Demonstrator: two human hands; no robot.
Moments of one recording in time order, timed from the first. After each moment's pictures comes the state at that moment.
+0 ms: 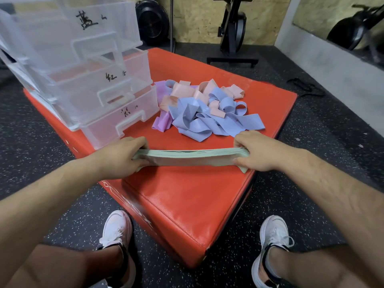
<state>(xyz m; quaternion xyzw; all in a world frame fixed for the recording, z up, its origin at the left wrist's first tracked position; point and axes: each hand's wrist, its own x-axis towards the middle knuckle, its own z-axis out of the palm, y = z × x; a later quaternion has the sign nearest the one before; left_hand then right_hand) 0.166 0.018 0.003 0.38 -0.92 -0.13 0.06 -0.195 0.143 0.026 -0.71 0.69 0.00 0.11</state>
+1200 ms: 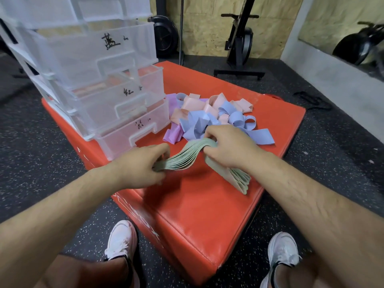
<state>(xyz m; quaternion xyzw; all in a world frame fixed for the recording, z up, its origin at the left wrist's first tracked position) 0.149 0.036 0.033 0.38 -0.91 -0.14 0.05 -0.100 0.098 0.057 -0.70 0.68 -0.18 0.06</state>
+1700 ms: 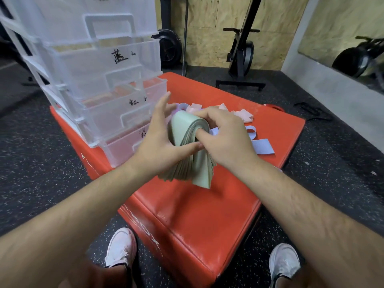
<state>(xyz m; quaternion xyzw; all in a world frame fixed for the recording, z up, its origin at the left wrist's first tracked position) 0.097 0.065 0.083 0.34 -0.76 -0.35 0.43 -0.064 0.106 0.097 -0.65 0.58 -0.48 0.08</state>
